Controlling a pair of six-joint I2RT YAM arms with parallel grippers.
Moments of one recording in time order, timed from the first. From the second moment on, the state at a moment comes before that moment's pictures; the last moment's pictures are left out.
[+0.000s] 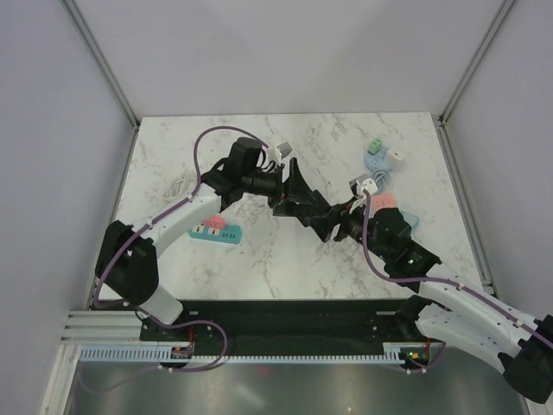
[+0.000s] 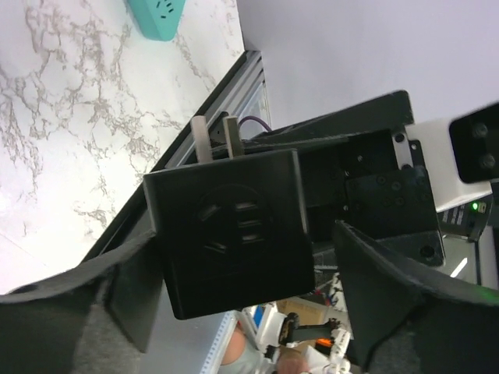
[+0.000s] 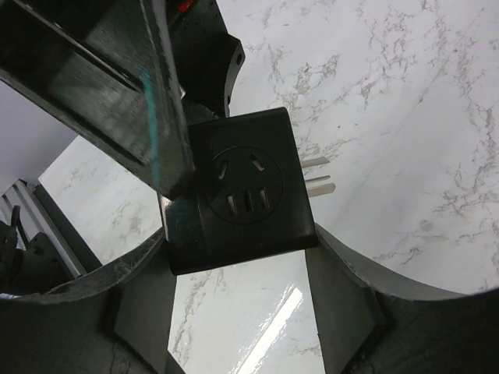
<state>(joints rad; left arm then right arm) -0.60 1.57 1.22 -0.21 0.87 -0.93 0.73 0.83 0.55 0.16 -0.04 0.37</state>
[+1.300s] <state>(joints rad) -0.76 1.07 0.90 0.25 0.57 0.21 0.71 0.65 0.63 0.14 -0.05 1.16</state>
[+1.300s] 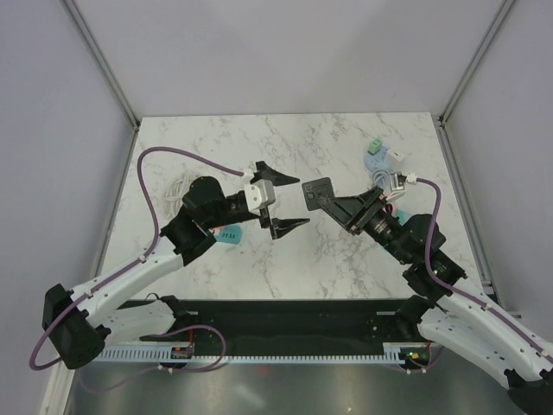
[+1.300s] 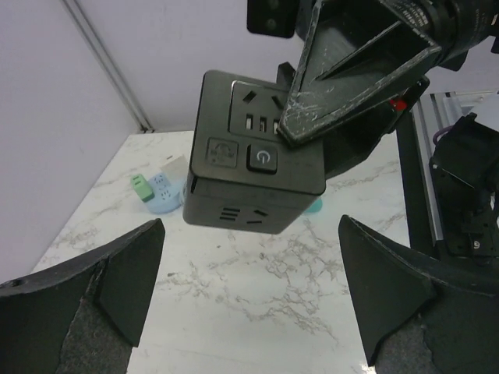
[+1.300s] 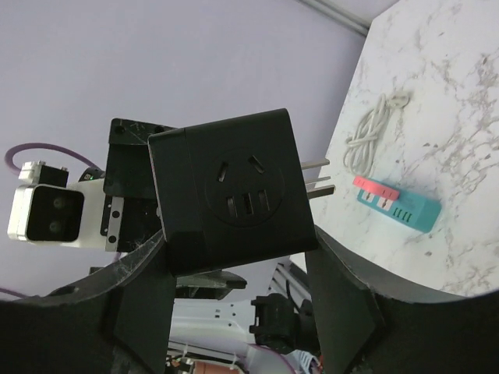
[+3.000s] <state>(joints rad) -0.86 0.92 0.86 -0.18 0.72 0.21 0.71 0.94 1.10 -0.51 -0.30 0.34</state>
